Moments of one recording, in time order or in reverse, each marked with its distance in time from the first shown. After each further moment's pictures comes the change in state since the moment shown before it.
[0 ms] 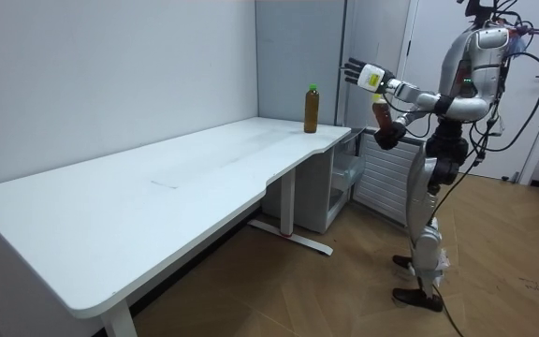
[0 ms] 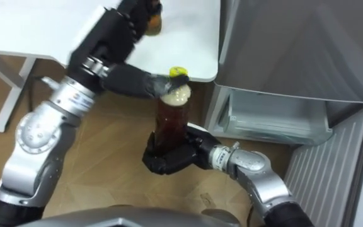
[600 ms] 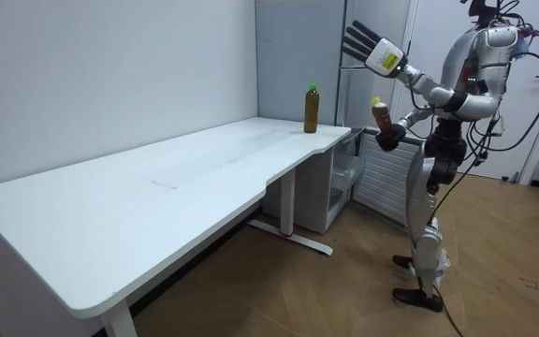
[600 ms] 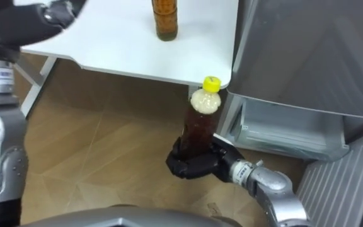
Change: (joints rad) left arm 0.002 -0.010 0.313 -0.032 -0.089 -0.107 0.349; right arm 0.120 0.004 -0.158 -0.002 -0.044 -0.001 -0.002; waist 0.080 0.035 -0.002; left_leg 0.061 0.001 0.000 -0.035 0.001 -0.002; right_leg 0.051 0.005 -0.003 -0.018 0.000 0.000
